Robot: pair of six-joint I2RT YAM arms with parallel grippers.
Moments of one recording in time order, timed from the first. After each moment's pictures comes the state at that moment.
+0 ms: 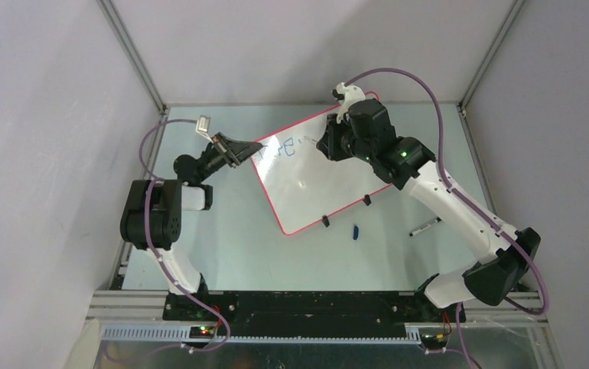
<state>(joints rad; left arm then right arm) -0.01 1.79 0.70 1.52 0.93 -1.23 0.70 1.43 1.55 -0.55 0.05 0.33</state>
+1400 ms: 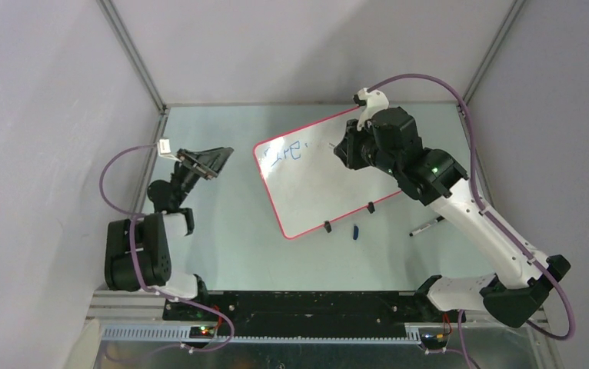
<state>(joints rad) 0.17 1.48 0.42 1.49 0.78 -1.10 0.72 1.27 1.52 -0.67 0.11 0.32</state>
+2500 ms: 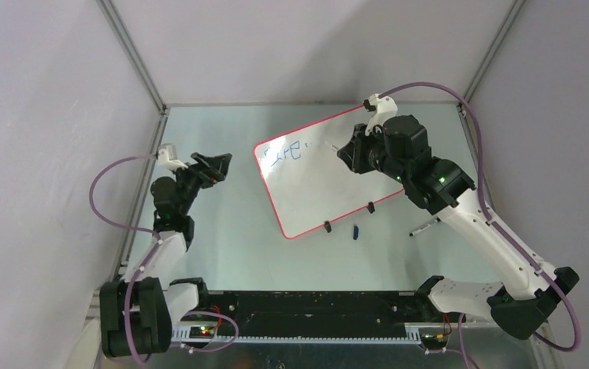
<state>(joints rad) 0.10 1.04 0.40 0.64 0.36 -0.66 0.69 1.18 1.40 -0.58 0.06 0.34</state>
